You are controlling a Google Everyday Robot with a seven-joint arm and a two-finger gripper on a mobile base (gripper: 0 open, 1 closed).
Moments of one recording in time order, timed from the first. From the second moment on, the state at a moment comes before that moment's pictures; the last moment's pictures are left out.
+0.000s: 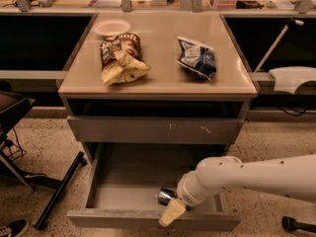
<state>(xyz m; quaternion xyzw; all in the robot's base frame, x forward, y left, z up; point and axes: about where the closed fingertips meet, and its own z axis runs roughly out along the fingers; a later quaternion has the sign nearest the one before) 0.428 -0.061 0.482 -0.47 0.85 0.17 0.15</state>
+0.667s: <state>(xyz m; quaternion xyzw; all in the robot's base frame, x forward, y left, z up) 0.475 -0.073 0.470 -0.40 0.88 0.16 0.18</state>
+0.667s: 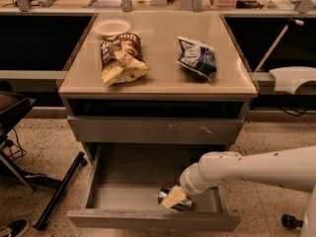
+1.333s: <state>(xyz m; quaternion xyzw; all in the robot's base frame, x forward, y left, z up) 0.478 -0.070 0.447 -0.40 0.89 0.16 0.16</state>
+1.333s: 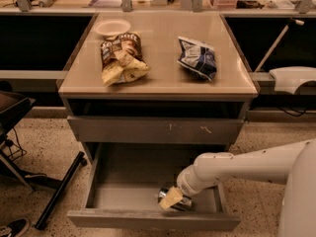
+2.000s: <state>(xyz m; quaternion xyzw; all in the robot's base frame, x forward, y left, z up) 0.506 -0.052 0.403 -0.37 0.90 0.18 0.17</state>
